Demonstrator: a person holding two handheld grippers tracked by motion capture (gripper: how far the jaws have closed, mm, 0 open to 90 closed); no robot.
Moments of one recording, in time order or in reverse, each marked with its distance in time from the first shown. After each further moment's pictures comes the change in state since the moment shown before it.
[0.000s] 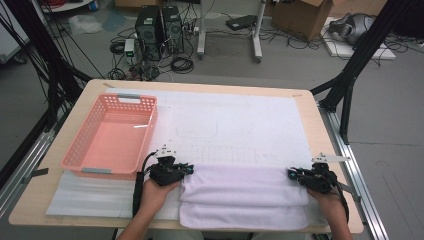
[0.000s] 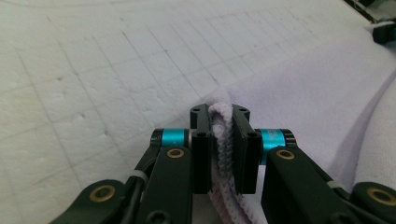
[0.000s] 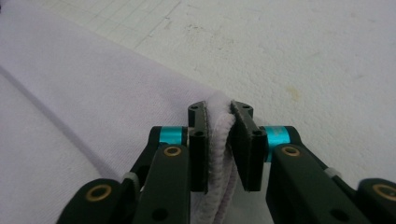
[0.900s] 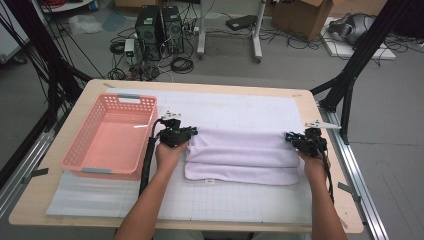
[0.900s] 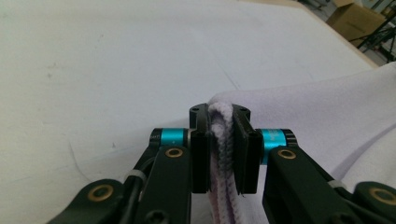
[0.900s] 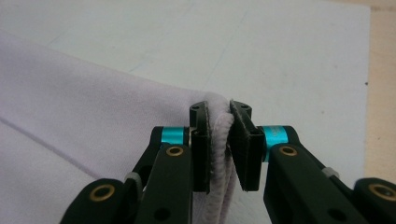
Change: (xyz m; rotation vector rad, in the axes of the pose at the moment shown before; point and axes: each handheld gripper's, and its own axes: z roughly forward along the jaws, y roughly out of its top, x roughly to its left) left arm 0.044 0.076 0.058 -0.104 0.138 -0.065; right arm -0.040 0.078 0.046 -0.124 -0.212 0.042
